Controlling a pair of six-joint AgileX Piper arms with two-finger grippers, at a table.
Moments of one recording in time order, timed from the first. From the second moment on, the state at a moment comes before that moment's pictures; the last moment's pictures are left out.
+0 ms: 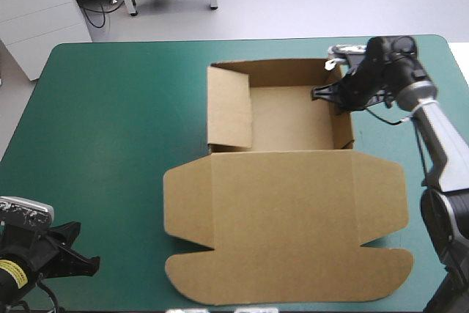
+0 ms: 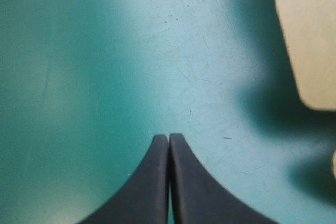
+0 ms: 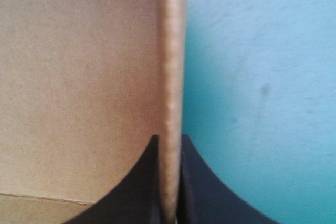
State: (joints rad) left arm -0.49 0.42 -0.75 0.20 1.16 -0.24; right arm 0.15 1.80 -1.77 0.11 1.23 0.05
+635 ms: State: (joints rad) left arm -0.49 0.42 -0.75 0.21 1.16 -0.24; right arm -0.47 1.82 -1.81 0.10 1.24 -0.09
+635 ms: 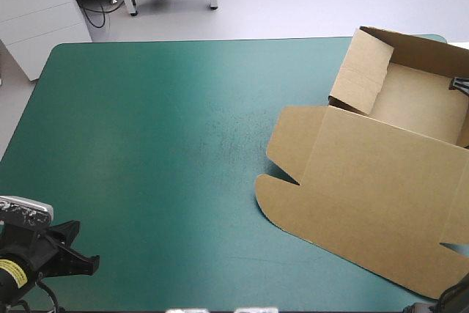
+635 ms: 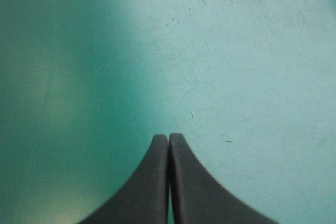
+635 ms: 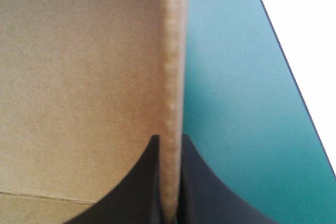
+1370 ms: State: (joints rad) left arm -0.49 0.42 -0.75 0.22 1.16 -0.24; right arm -0.48 1.91 -1.82 0.05 1.24 -0.11
